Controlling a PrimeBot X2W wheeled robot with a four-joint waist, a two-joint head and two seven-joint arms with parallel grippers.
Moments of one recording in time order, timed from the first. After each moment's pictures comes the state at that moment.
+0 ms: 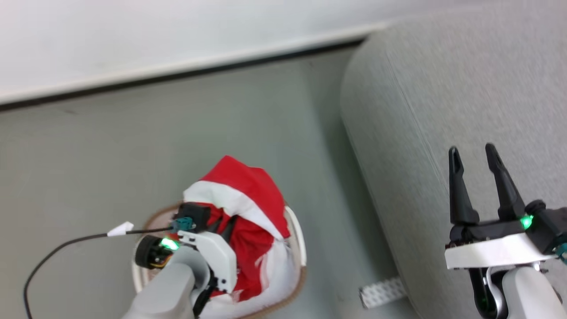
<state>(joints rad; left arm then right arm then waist) -0.72 0.10 -0.68 1.12 -0.50 -0.13 -0.25 -0.32 -0.05 0.07 0.18 0.30 0.13 -0.26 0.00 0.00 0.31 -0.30</state>
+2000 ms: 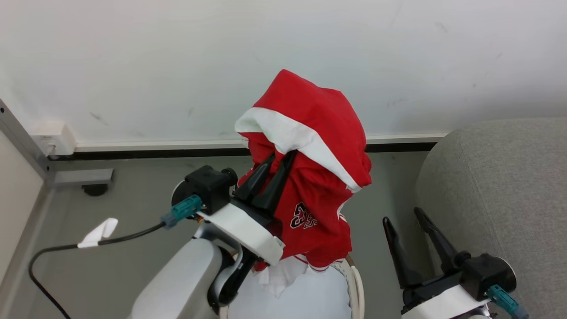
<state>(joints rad) -0.56 0.18 -0.60 0.23 -0.52 -0.06 -0.19 -0.19 -0.06 0.28 0.24 0.29 0.13 -0.26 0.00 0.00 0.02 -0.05</state>
